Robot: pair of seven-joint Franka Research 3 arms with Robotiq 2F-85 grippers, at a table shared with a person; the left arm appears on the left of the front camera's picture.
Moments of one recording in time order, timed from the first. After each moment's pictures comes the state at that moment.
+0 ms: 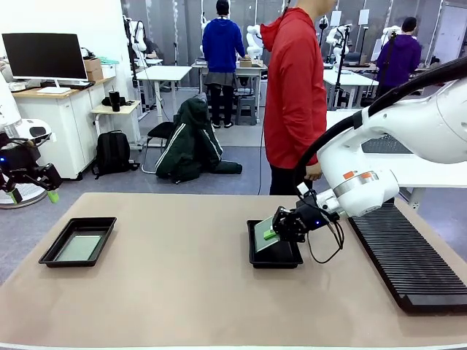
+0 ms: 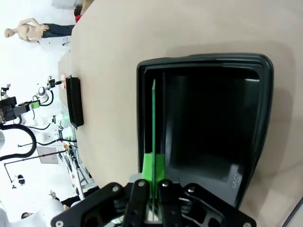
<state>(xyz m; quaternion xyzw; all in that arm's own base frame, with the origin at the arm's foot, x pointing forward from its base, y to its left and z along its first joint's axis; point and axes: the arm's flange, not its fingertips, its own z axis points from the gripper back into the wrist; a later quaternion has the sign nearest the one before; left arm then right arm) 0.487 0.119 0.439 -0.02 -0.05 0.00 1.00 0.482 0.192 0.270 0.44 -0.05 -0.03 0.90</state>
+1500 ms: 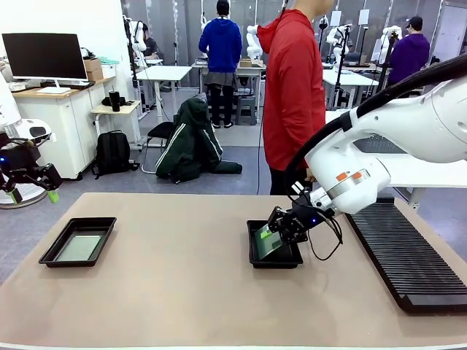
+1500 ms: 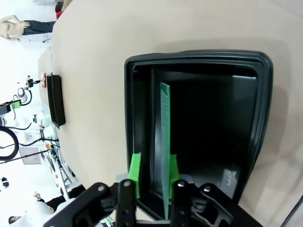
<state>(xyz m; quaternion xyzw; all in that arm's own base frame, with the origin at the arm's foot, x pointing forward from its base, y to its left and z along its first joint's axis) 0.487 0.119 0.439 -0.02 -0.05 0.00 1.00 0.484 0.204 0.280 0.39 -0.04 -0.02 0.92</state>
